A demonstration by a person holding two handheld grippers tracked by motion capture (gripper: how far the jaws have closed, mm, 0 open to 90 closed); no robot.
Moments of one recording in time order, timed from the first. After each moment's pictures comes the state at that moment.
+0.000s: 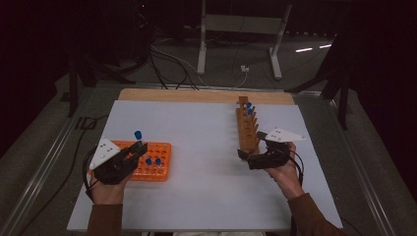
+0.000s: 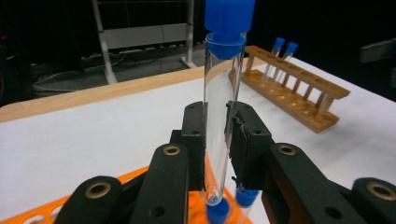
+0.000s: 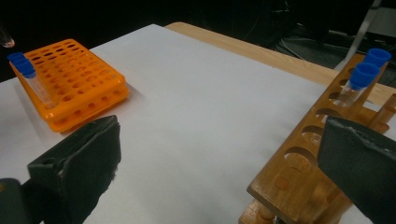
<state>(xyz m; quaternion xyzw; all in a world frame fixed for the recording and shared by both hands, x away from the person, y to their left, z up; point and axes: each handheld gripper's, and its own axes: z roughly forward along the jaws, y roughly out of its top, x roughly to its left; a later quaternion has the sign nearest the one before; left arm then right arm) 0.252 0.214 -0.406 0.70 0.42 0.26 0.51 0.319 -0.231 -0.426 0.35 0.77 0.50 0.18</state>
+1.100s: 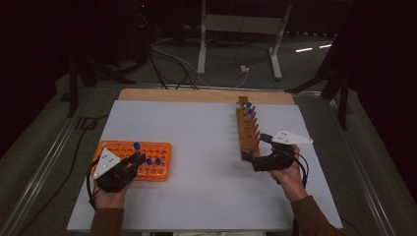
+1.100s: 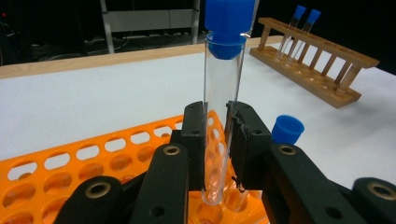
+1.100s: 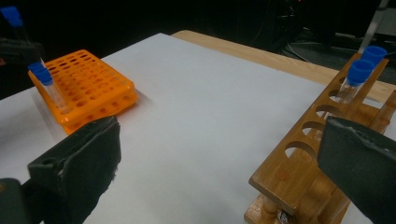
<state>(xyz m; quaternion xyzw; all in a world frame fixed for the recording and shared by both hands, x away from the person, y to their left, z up) 0.252 0.224 -0.460 0.70 0.44 0.25 0.50 0.313 -0.241 -0.425 0.35 0.76 0.52 0.16</state>
